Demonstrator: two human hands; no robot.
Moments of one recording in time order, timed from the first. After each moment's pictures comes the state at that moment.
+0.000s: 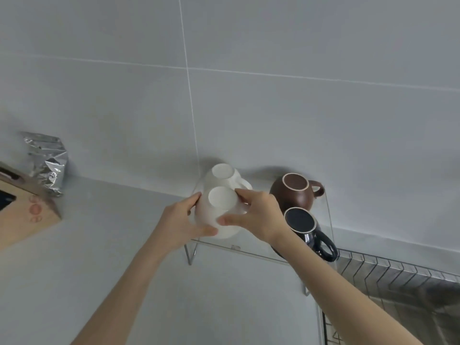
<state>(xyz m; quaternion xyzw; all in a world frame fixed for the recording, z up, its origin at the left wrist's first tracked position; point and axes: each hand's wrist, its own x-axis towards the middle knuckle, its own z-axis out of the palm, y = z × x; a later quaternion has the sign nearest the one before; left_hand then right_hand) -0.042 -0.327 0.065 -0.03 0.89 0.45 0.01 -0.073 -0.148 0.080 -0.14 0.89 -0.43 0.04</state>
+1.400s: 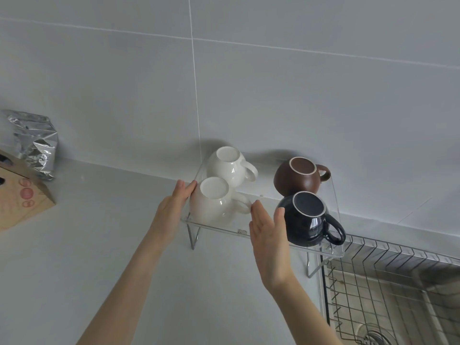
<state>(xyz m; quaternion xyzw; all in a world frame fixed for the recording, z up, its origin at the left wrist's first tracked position) -0.038 -0.348 0.032 -0.08 0.75 0.65 0.00 -0.012 -0.167 0.029 0.06 0.59 -0.80 0.09</state>
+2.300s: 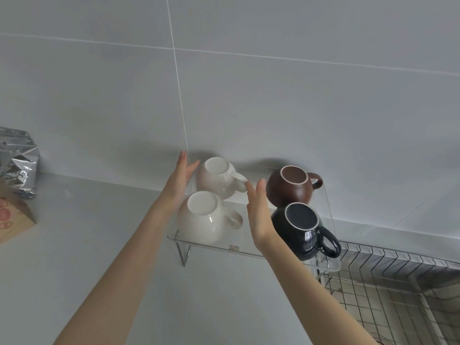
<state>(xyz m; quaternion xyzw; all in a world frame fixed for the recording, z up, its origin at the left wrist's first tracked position) -0.133 -0.331 0.055 -0.07 0.75 0.66 0.03 -0.087 -0.167 0.042 0.06 0.65 -0.74 0.13</state>
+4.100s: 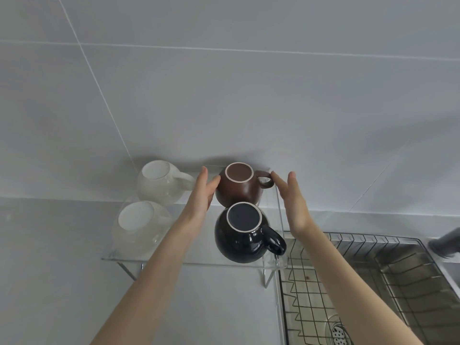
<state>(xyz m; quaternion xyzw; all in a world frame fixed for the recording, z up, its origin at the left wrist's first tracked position) -0.131 -0.189 0.037 -0.04 0.70 0.70 0.16 -0.111 -0.005 0.033 0.09 0.71 -0.70 0.03</state>
